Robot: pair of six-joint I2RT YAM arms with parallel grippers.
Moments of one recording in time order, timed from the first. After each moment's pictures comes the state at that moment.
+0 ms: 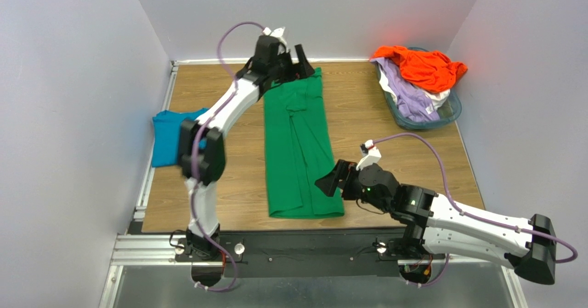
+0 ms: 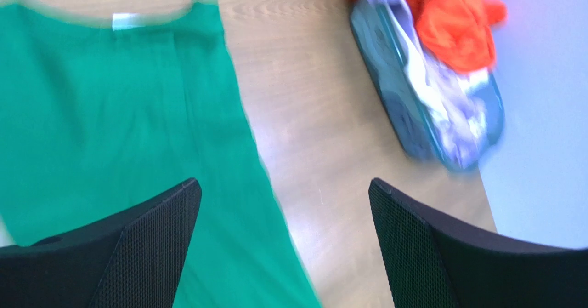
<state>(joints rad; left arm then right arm) -0.40 2.09 1.87 -0.23 0.25 -0.54 1.10 0.83 0.55 -0.24 0.32 0.99</state>
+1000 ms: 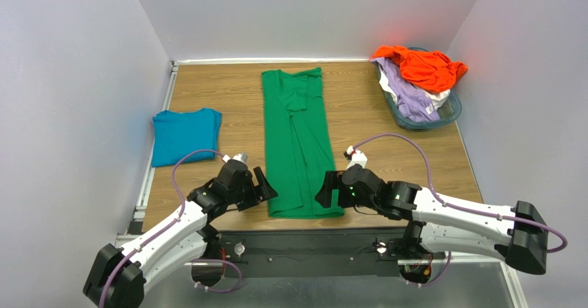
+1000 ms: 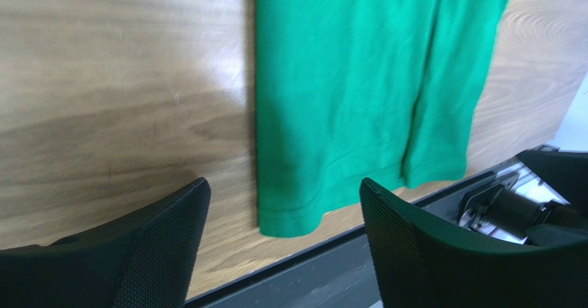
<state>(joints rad) -0.60 0.78 0.32 -0.36 0.14 -0.94 1.10 0.97 0.57 -0.36 0.24 0.90</state>
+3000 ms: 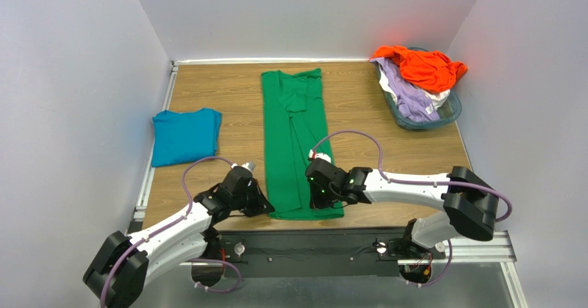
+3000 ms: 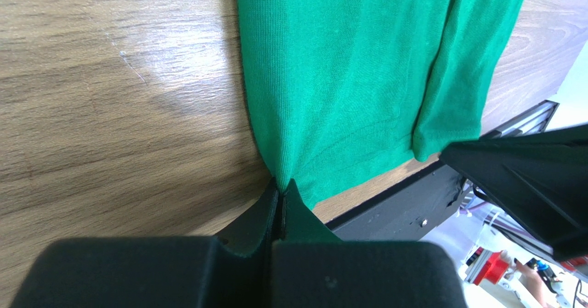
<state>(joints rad) -0.66 0.85 0.22 -0.23 0.24 -0.99 1.11 1.46 0.80 -0.37 0.05 0.79</state>
